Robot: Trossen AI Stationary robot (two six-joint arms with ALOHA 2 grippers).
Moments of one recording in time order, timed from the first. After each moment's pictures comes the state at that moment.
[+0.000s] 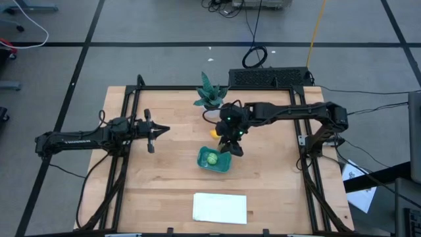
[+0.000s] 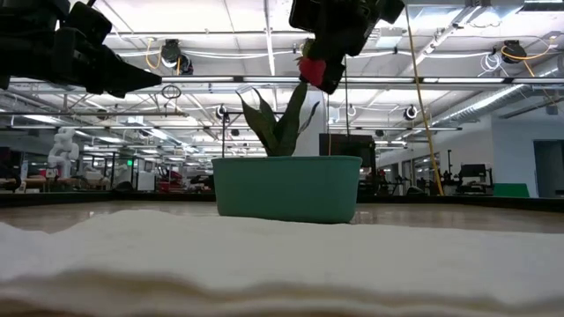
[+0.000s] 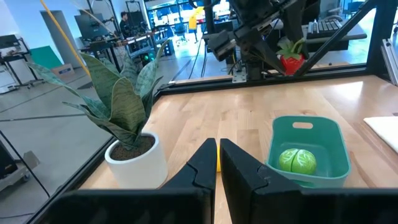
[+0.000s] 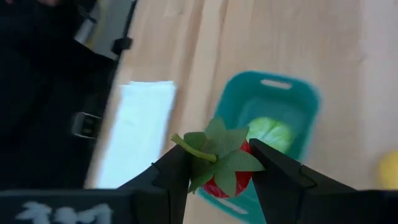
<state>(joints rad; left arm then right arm) 0.16 0.35 0.13 0.15 0.00 0.17 -0.12 1.67 1.35 -0.62 -0.54 0.03</state>
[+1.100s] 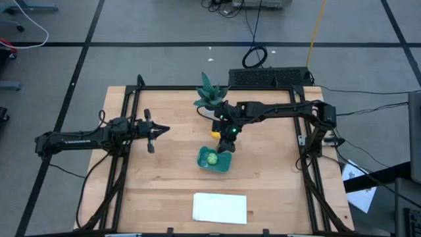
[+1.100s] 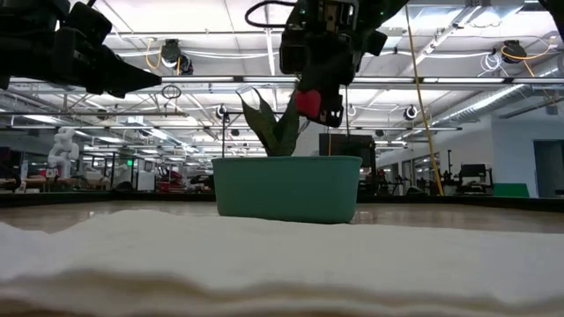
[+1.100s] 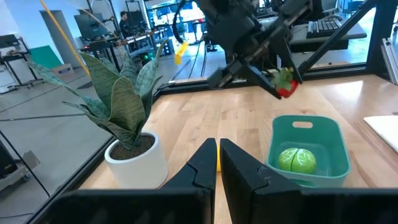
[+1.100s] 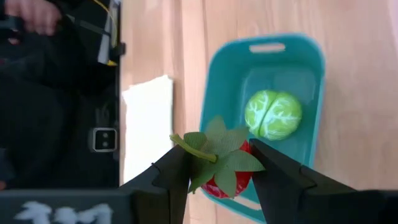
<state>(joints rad) 0.16 0.35 0.13 0.15 0.00 0.17 -0.18 1.80 1.35 -0.60 -0.68 0.22</state>
